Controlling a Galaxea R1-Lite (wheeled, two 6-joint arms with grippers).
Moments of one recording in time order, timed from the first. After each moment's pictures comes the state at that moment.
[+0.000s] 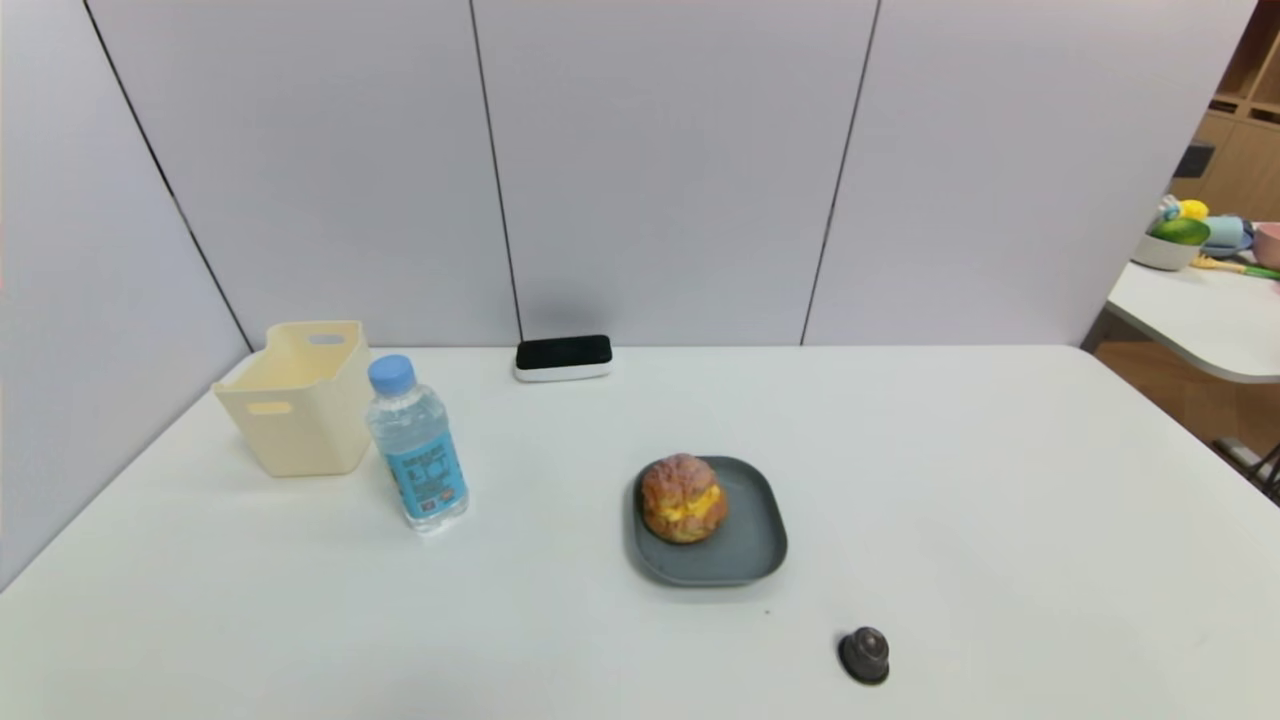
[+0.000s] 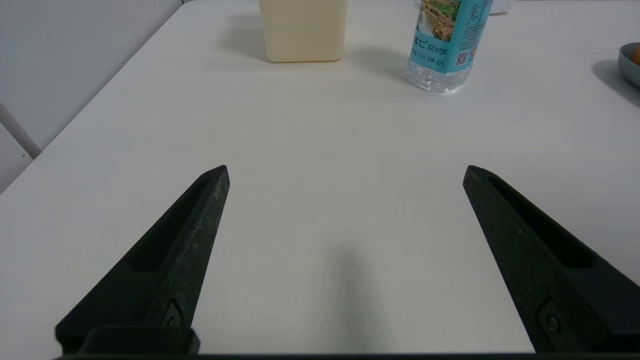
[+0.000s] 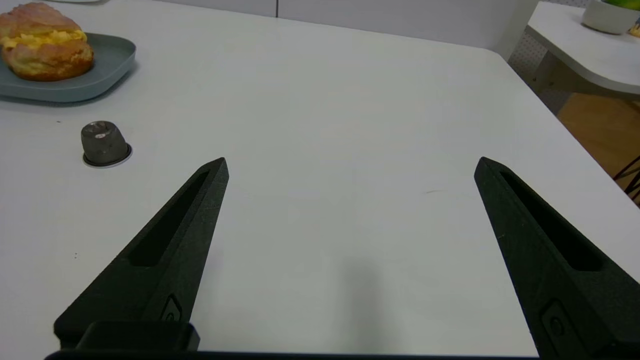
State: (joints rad) left arm 0.00 0.00 0.00 0.00 0.02 -0.02; right arm 0.00 0.00 0.00 -0.01 0.03 -0.13
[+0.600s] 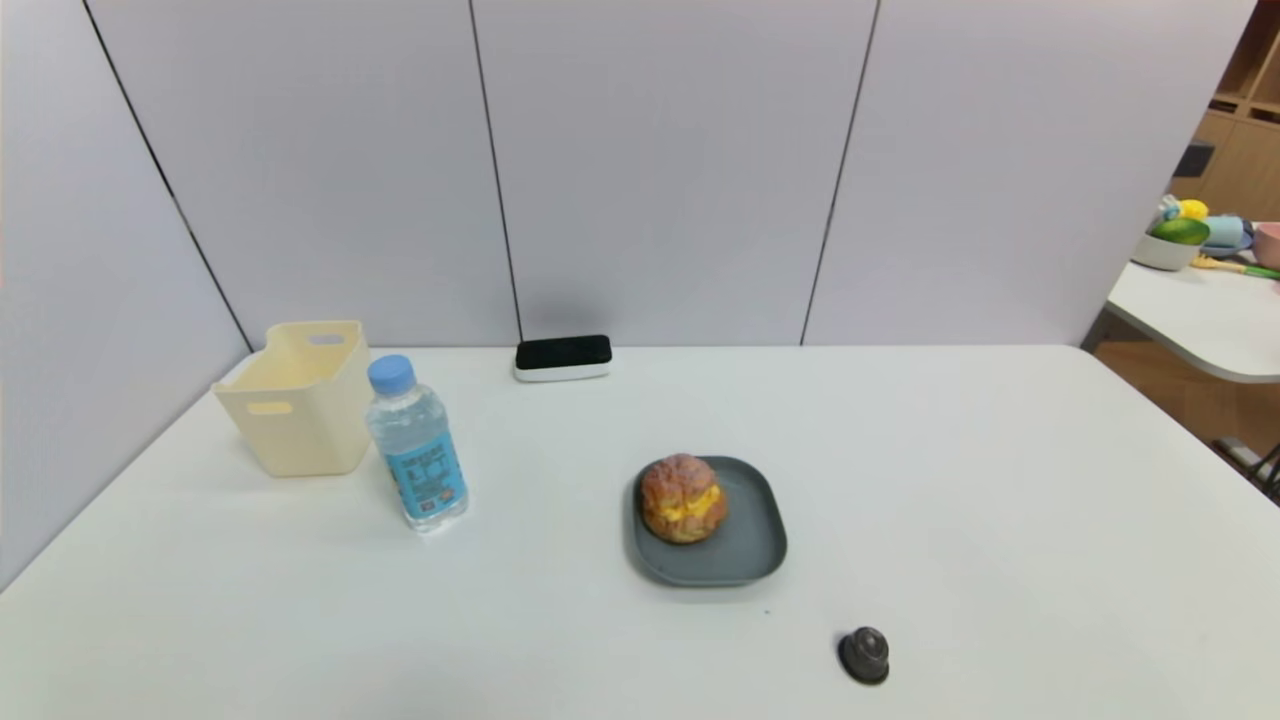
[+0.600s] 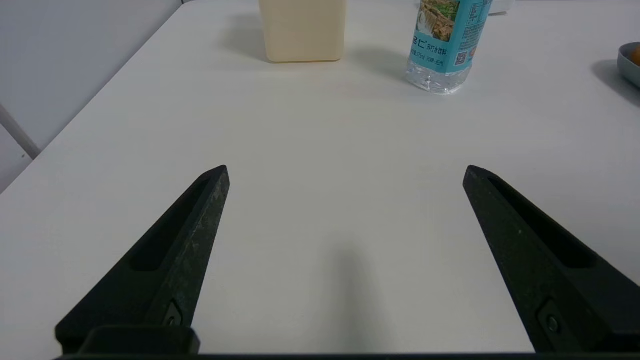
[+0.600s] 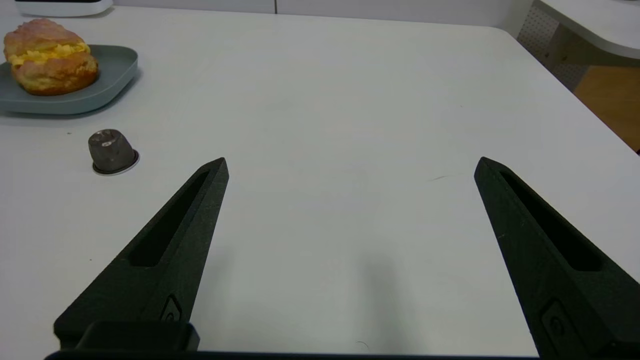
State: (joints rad) left arm 0.00 0.00 0.00 0.00 0.02 -0.02; right arm 0.00 0.00 0.00 0.00 0.02 -0.06
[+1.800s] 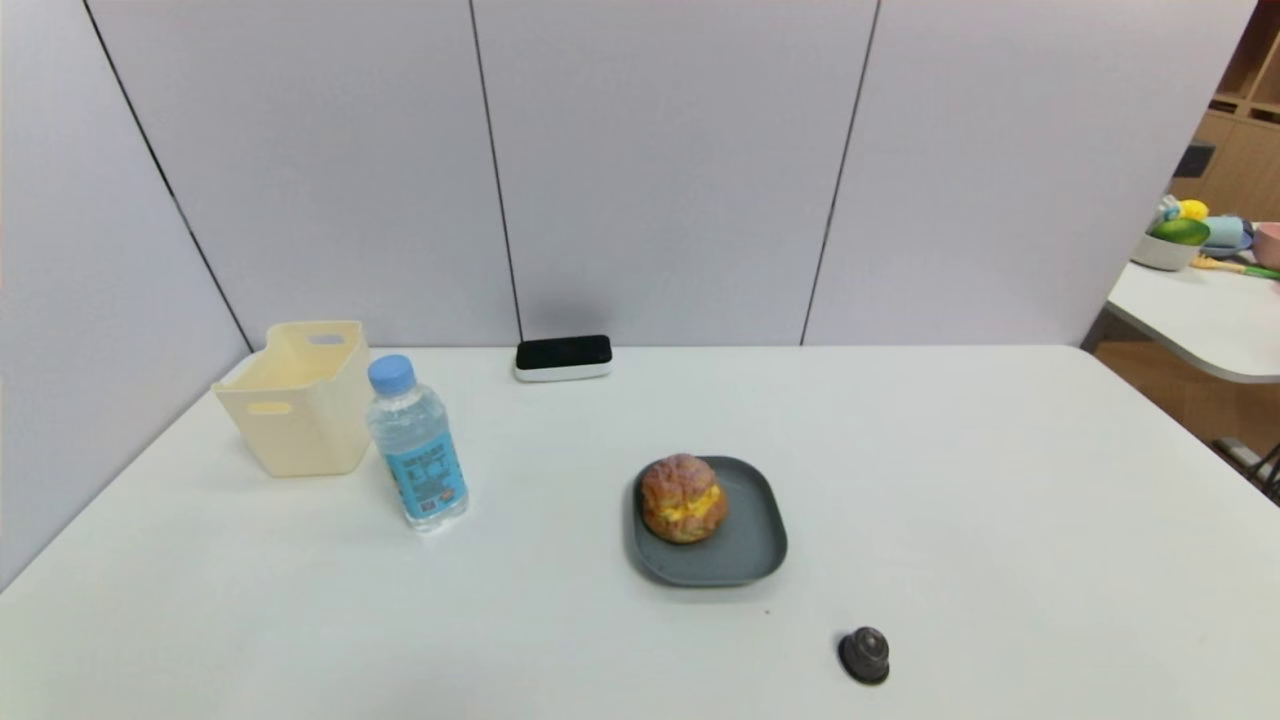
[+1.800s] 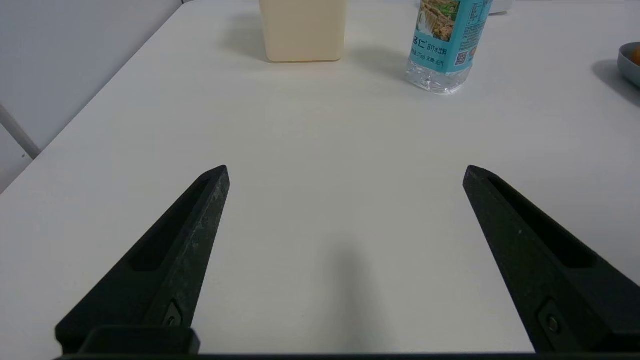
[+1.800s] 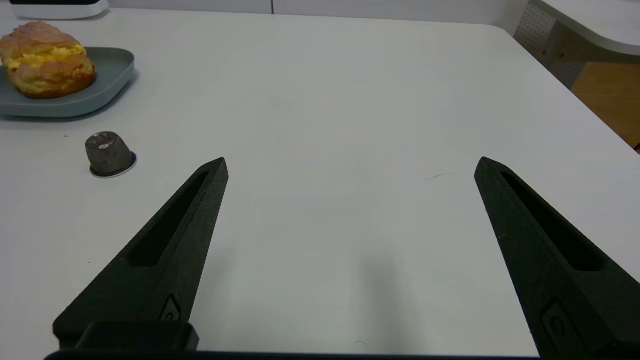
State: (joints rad) left arm 0.00 0.00 0.00 0.00 0.02 -0.02; right arm 0.00 0.00 0.00 0.00 0.01 -0.05
